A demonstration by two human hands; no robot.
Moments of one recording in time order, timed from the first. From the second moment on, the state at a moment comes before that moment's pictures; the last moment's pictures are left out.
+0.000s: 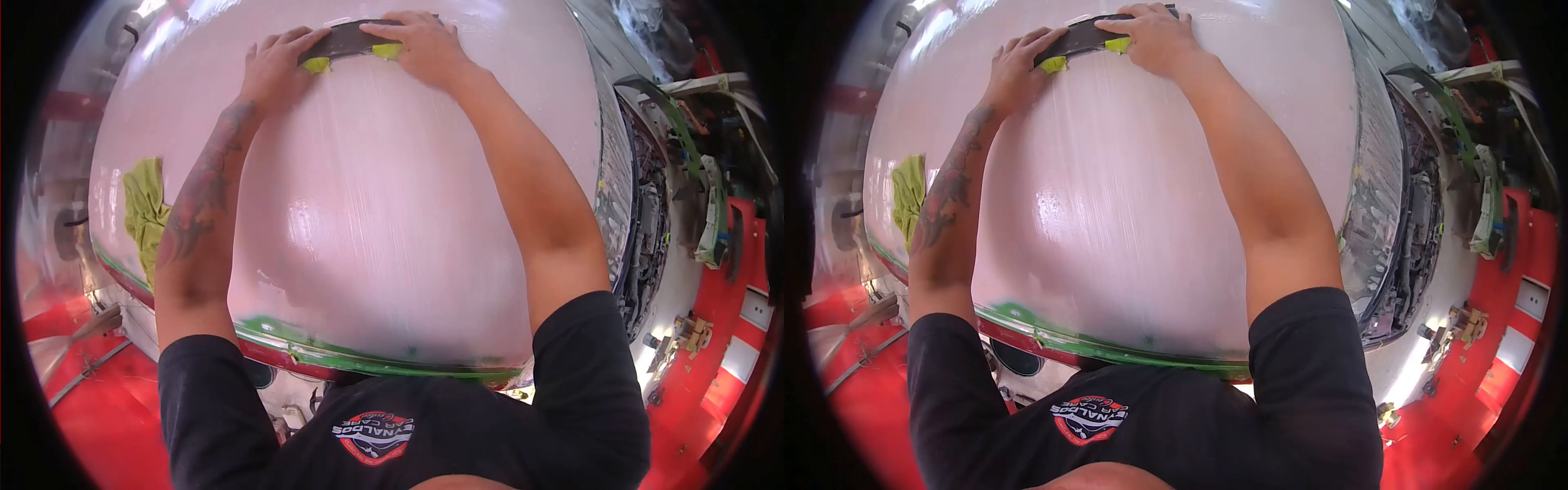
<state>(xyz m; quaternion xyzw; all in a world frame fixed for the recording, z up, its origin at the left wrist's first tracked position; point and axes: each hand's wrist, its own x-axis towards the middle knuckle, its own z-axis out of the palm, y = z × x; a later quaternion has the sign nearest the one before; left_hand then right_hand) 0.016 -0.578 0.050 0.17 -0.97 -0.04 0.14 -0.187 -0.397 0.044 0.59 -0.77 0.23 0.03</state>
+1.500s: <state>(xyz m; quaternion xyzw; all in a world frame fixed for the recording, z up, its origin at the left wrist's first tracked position) 0.161 -0.243 0.071 -0.14 -0.97 -0.19 0.01 0.088 0.027 0.035 0.38 -0.90 0.22 0.02</state>
